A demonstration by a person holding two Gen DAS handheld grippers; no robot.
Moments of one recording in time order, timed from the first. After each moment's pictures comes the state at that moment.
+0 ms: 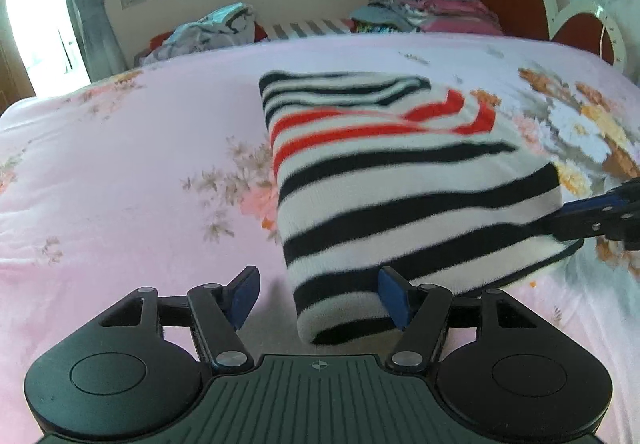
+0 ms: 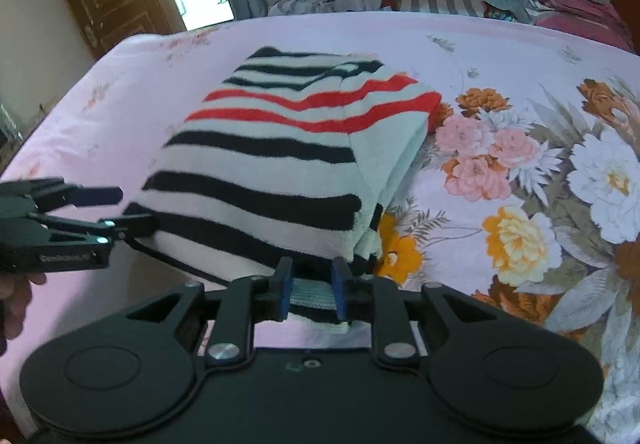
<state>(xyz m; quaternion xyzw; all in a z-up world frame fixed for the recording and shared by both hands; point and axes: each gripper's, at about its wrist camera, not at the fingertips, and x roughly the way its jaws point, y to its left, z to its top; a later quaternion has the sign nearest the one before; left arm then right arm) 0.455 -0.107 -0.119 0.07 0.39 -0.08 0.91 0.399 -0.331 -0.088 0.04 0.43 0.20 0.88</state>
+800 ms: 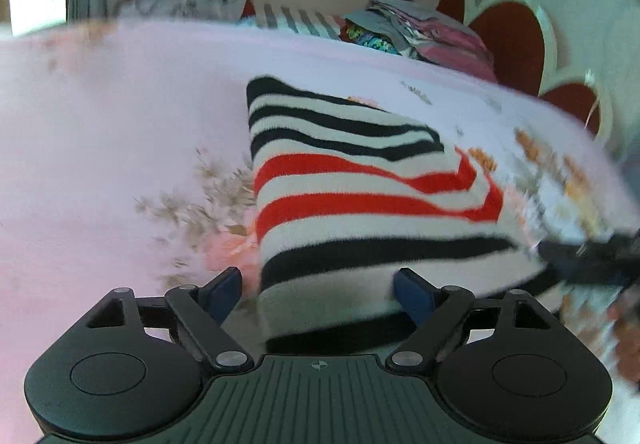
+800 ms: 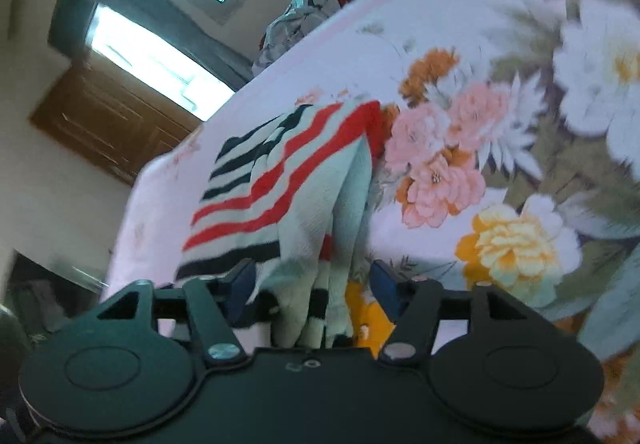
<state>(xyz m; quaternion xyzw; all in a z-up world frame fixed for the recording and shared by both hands) 0.541 -0.078 -0.132 -0.10 0.44 -0.13 0.88 0.480 -0.427 -0.148 0.34 0.44 0.22 0.80</state>
